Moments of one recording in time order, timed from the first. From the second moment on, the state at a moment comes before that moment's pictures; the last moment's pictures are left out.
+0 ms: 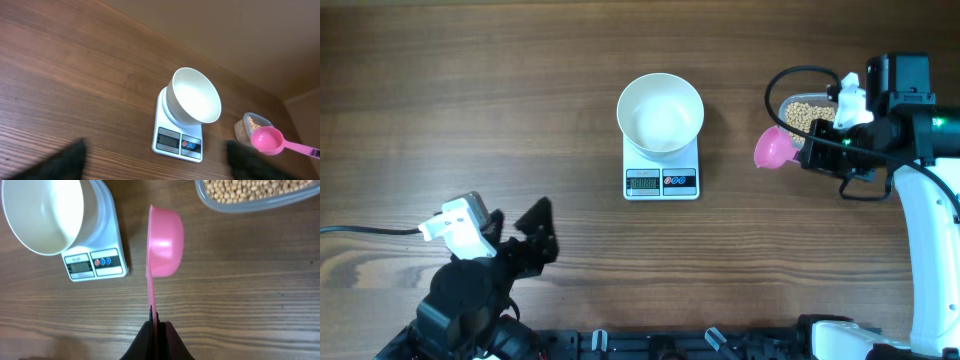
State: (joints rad) left arm -0.56 0.42 0.84 -0.88 -0.34 -0.73; right arm -0.04 1.40 1.47 -1.35 -0.24 0.18
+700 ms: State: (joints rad) left arm -0.56 0.43 0.84 -0.88 -0.35 -0.73; right arm -0.04 1.40 1.47 -1.25 -0.33 0.18
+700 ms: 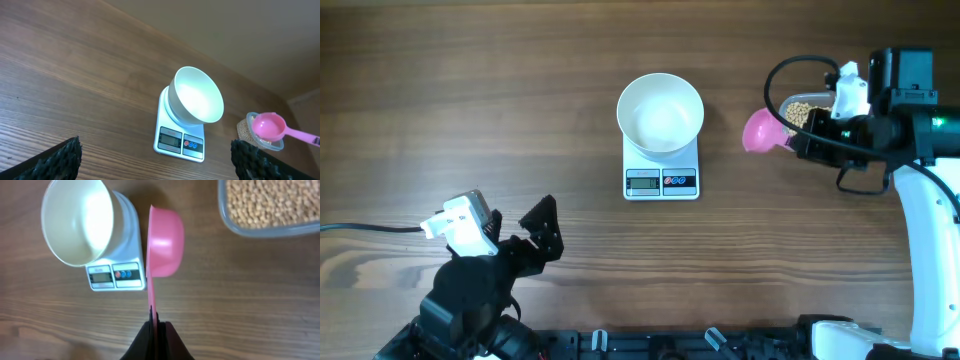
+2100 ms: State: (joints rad) left arm -0.56 0.43 0.84 -0.88 -0.35 -0.73; right arm -0.13 1.40 1.47 -0.91 -0.33 0.58
